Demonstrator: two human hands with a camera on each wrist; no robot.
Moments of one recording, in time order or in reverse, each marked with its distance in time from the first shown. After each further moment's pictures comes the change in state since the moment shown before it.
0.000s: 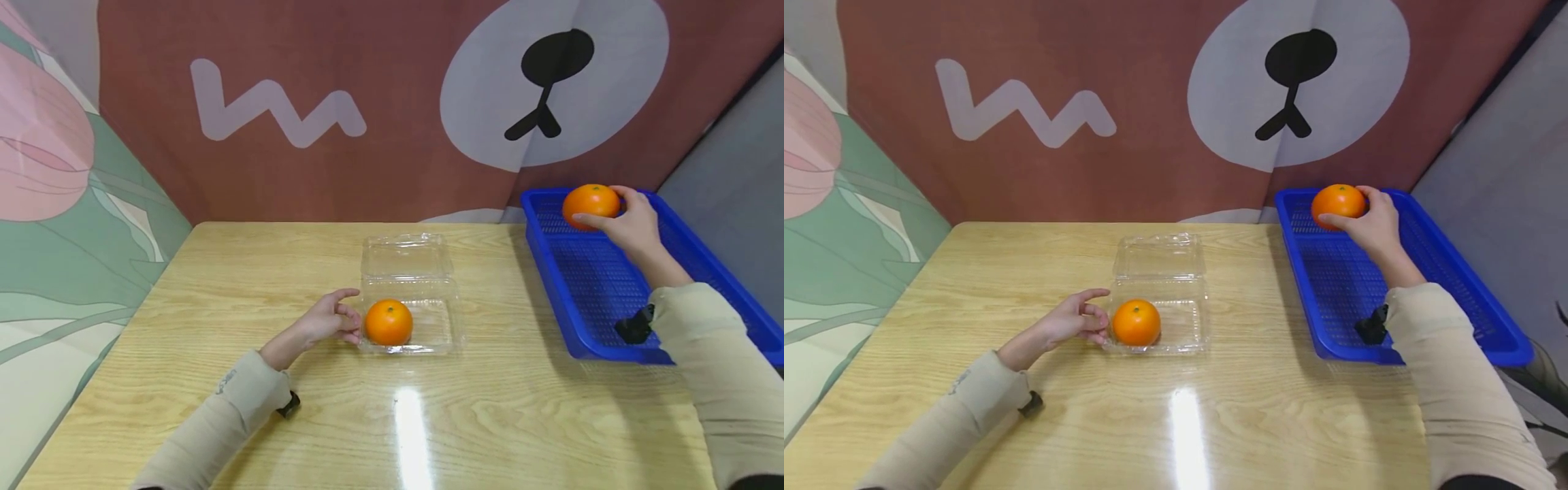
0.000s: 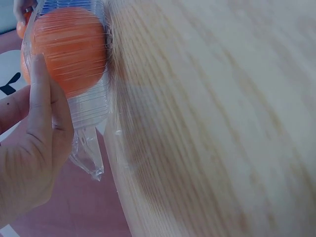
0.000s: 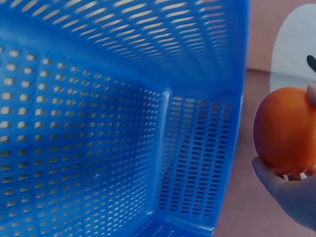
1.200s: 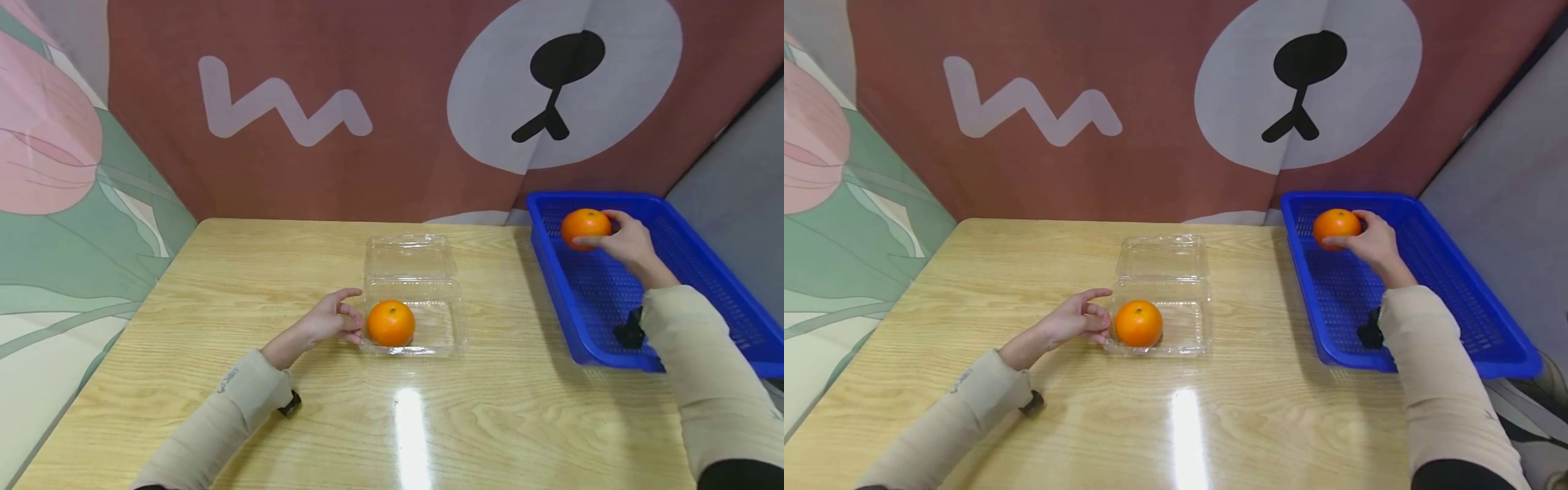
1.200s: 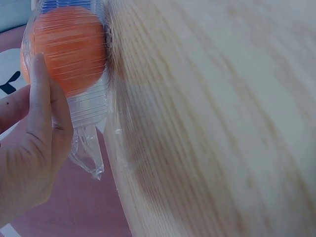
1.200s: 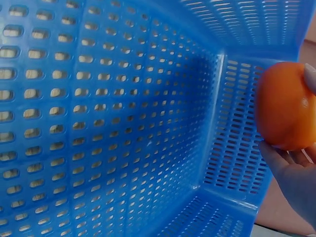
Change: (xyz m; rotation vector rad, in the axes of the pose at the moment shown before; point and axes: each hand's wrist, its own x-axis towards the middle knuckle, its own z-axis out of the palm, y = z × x) left_hand 0.001 -0.003 -0.001 0.002 -0.009 0.028; right_hand 0.018 0.045 0.017 -0.074 -0.154 0.025
